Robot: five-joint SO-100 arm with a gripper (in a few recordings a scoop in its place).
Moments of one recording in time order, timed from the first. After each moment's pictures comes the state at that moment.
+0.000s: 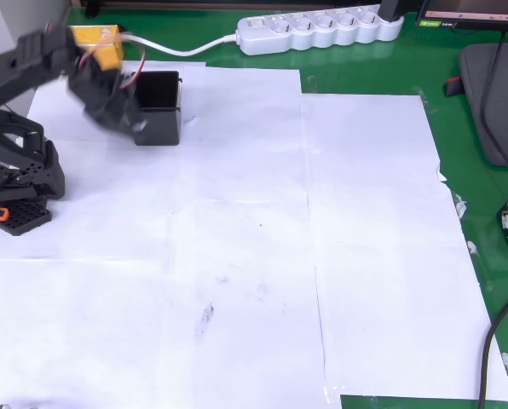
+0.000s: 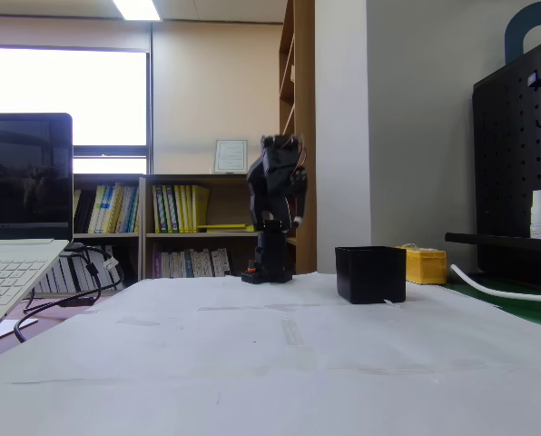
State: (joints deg) arm -6.7 38.1 49.8 77.7 -77.0
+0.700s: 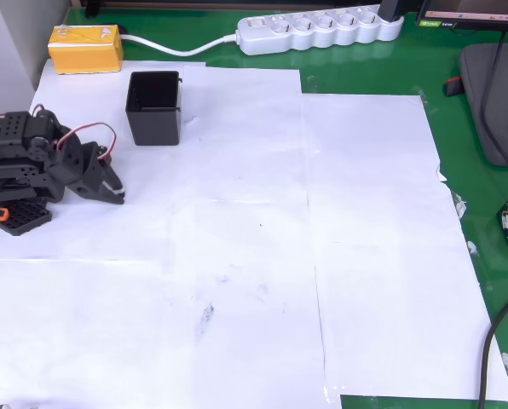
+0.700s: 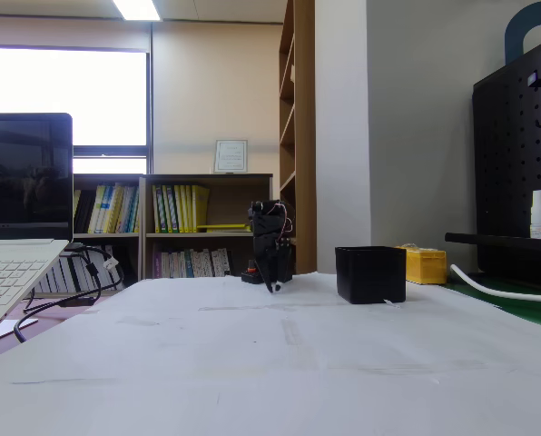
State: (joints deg) arm 0.0 -4.8 1.2 63.6 -87.5
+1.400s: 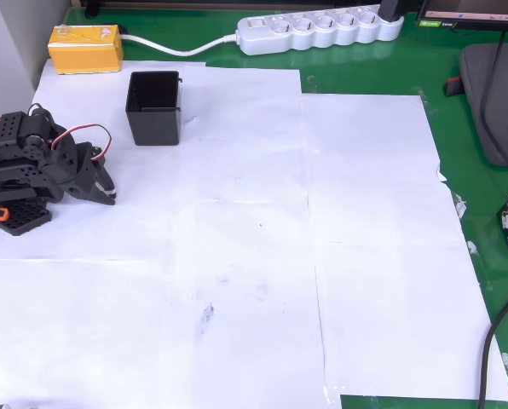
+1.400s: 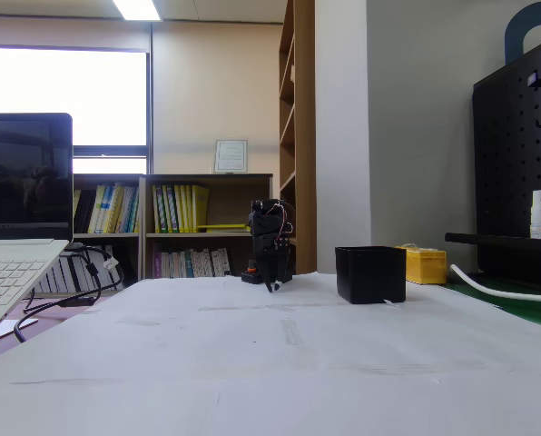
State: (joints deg) arm -0.4 -7.7 1.2 75.8 -79.4
